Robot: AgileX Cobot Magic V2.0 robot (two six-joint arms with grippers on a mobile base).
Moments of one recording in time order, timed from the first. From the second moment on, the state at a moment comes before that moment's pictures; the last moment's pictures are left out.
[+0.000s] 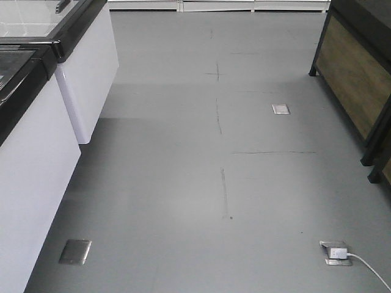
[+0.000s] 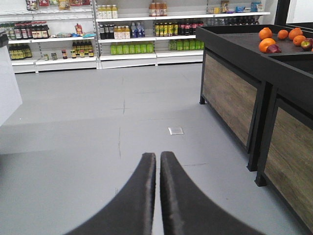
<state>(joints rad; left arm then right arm) -0.04 -0.01 0.03 -0.07 0.15 -0.12 -0.14 -0.01 0.03 -0.04 0.17 0.06</state>
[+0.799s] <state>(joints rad) -0.04 -0.01 0.03 -0.07 0.15 -0.12 -0.14 -0.01 0.03 -0.04 0.17 0.06</state>
